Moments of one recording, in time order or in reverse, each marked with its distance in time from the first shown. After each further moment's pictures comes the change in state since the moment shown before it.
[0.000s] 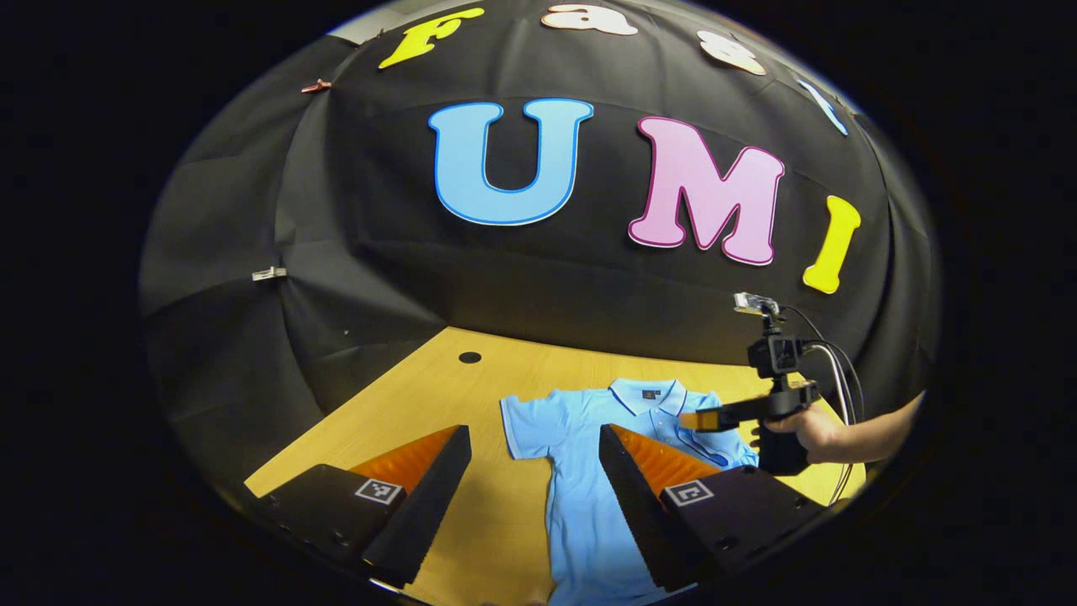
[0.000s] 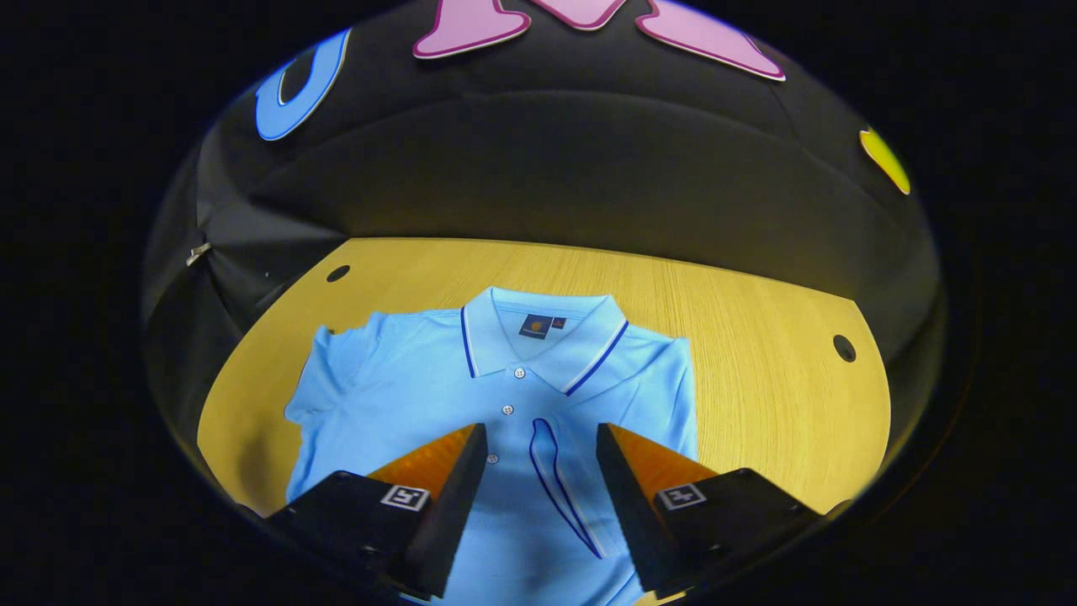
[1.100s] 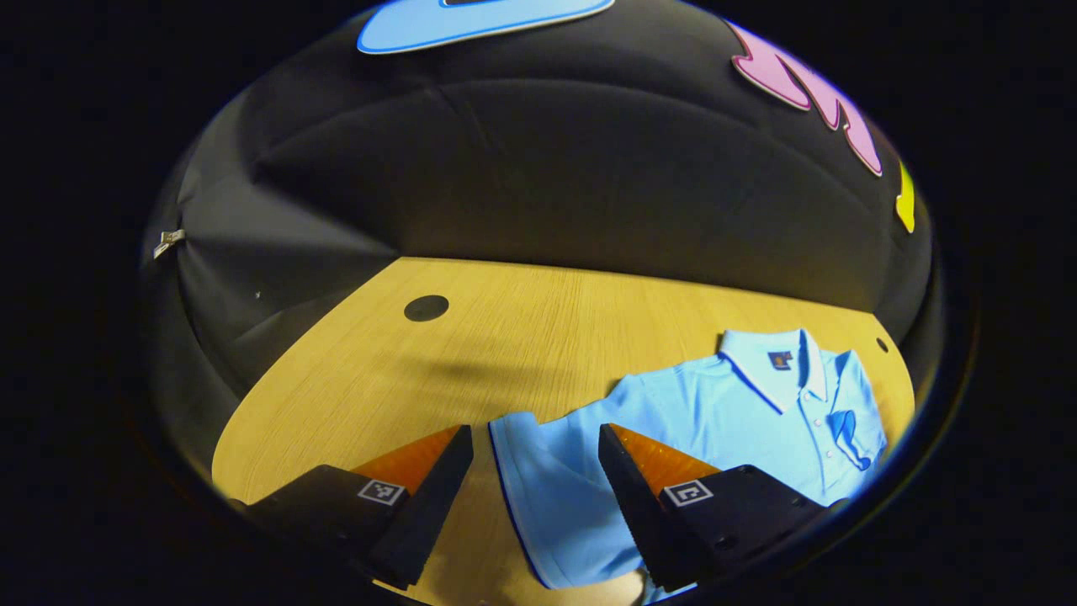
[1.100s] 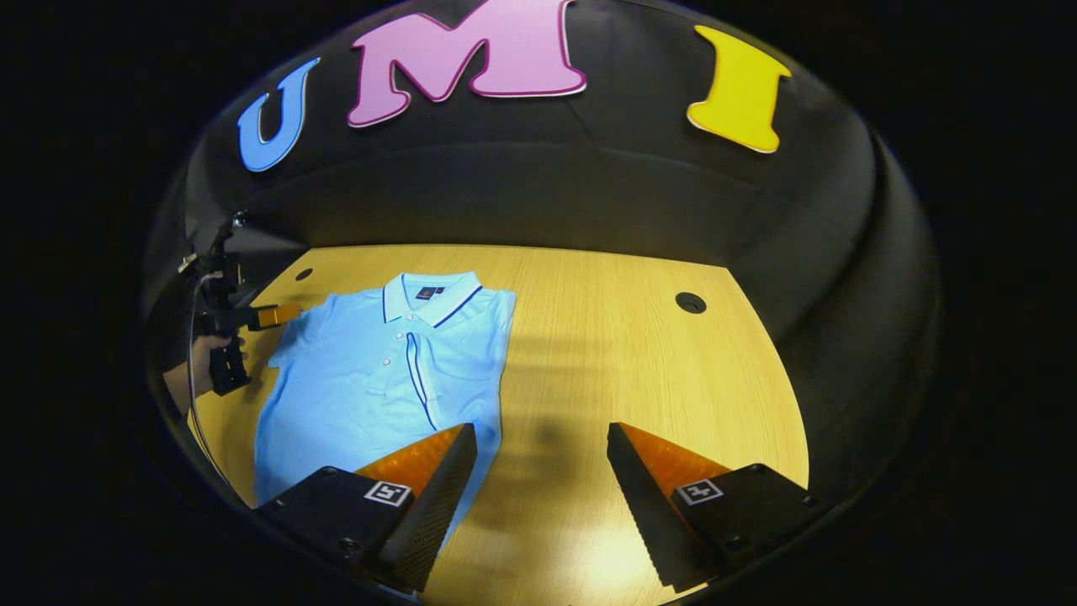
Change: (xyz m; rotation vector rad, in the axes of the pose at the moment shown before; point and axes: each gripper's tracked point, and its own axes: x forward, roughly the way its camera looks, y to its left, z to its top) left arm 0.314 0.050 -0.106 0.079 0.282 0.014; right arm -0.163 -0.145 -0.056 0.063 -0.022 -0.168
